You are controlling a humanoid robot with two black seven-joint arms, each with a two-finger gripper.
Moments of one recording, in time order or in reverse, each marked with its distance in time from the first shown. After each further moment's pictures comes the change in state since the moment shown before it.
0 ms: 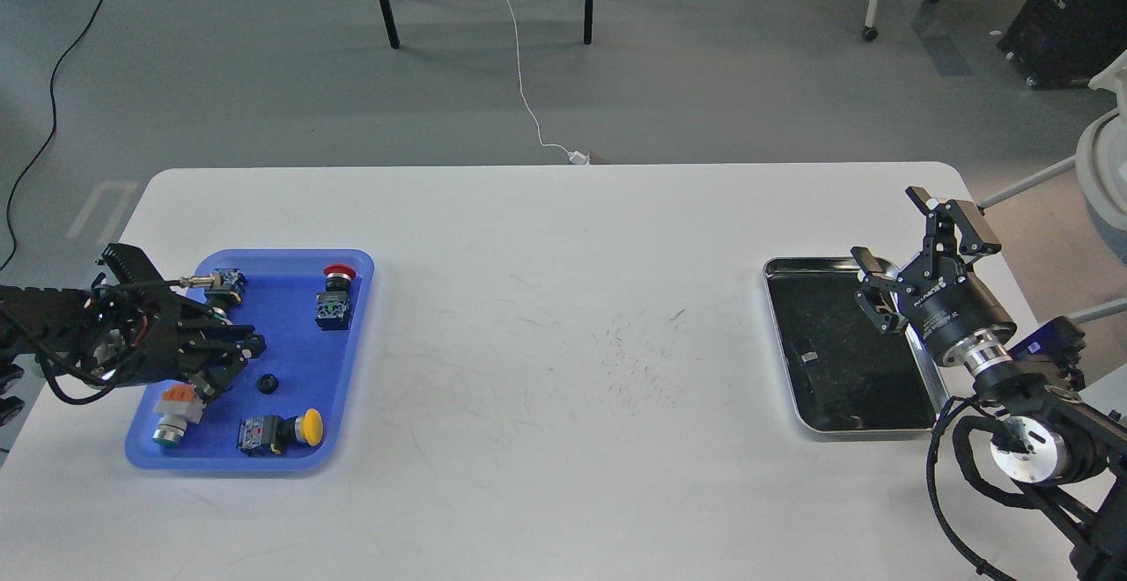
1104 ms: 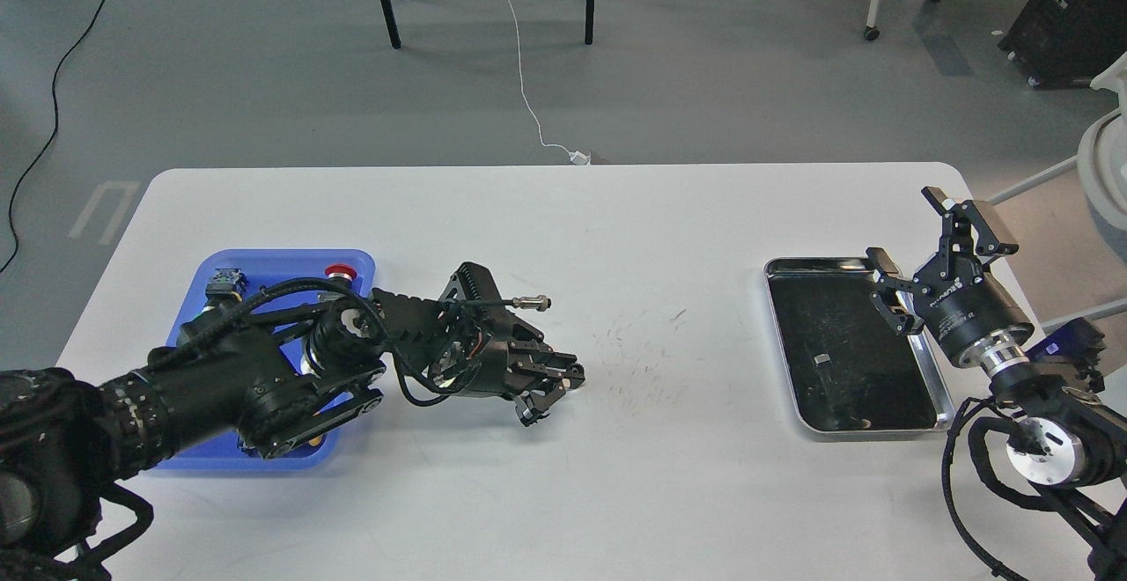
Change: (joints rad) left arm -0.110 -0.650 -0.001 0.080 0.000 -0.058 -0.002; right arm -0.008 -0.030 0.005 0.003 0.006 0.001 0.000
